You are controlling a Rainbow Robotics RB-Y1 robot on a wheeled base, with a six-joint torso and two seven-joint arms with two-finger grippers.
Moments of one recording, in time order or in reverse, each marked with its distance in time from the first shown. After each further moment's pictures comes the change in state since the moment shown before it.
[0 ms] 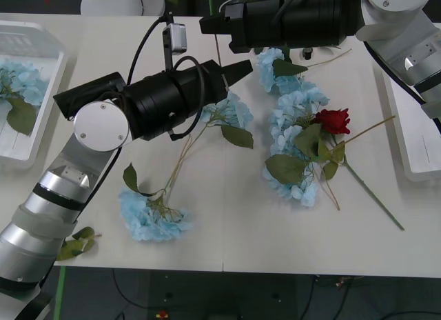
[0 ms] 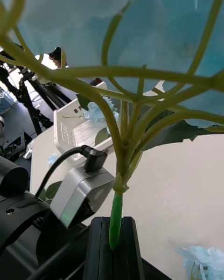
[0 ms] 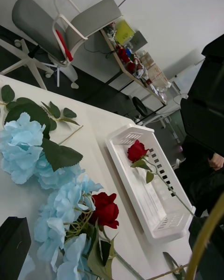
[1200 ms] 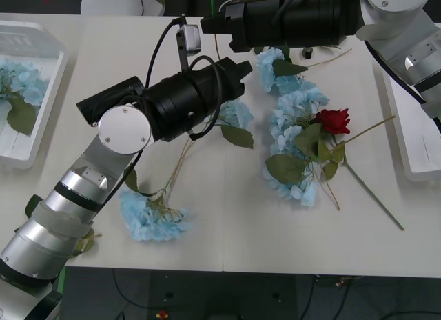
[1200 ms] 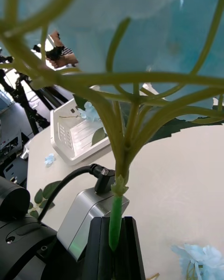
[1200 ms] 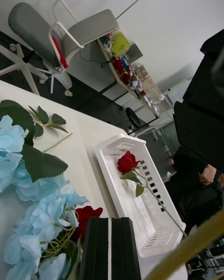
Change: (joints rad) right arm -0.002 0.000 0.000 0.006 0.016 -0.005 -0.003; left arm -0.029 -0.028 -0.079 0.049 0.034 -0.133 0.020
